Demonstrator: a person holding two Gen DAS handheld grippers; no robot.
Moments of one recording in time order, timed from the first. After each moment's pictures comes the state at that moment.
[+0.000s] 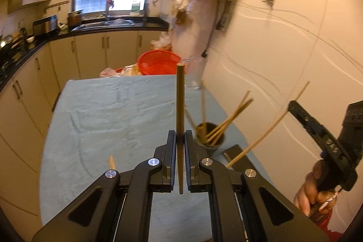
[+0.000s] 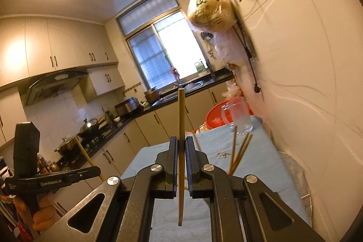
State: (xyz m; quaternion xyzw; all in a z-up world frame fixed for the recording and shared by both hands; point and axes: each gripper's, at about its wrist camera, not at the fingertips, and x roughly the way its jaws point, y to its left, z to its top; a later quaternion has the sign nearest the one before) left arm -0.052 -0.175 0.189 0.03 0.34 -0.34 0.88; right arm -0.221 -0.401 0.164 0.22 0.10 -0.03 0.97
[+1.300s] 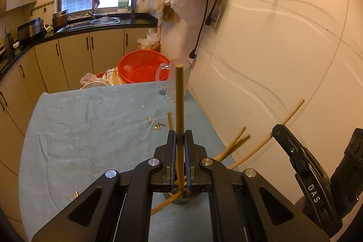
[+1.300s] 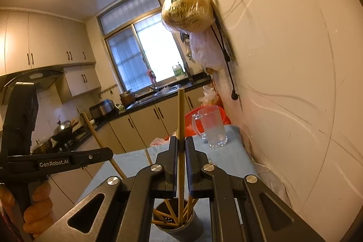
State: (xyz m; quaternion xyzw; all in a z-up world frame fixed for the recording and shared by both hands) left arm 0.024 -0.318 0.178 0.04 0.35 -0.34 0.87; right arm -0.159 -0.455 0.141 0.20 0.11 -0.10 0.97
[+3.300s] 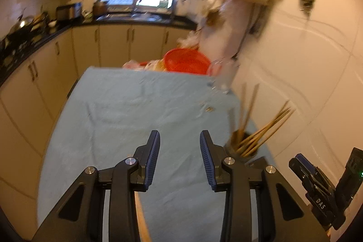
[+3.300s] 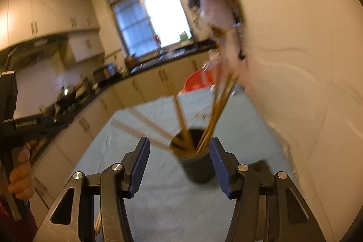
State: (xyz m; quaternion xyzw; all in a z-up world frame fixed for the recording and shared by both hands) left arm -0.002 -0.153 0.142 -0.01 0.36 -0.25 0.90; right arm -0.187 -0.373 0.083 0.18 0.22 -0.06 0.96
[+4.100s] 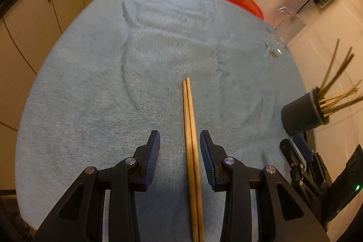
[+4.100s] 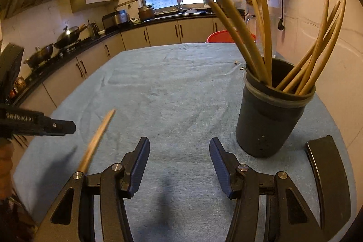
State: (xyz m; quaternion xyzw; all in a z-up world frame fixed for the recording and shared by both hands) left arm 0.056 -0.091 -0.011 -0.05 0.55 -0.17 0.82; right arm -0.074 -0.286 -0.034 0.08 0.33 -0.04 0.94
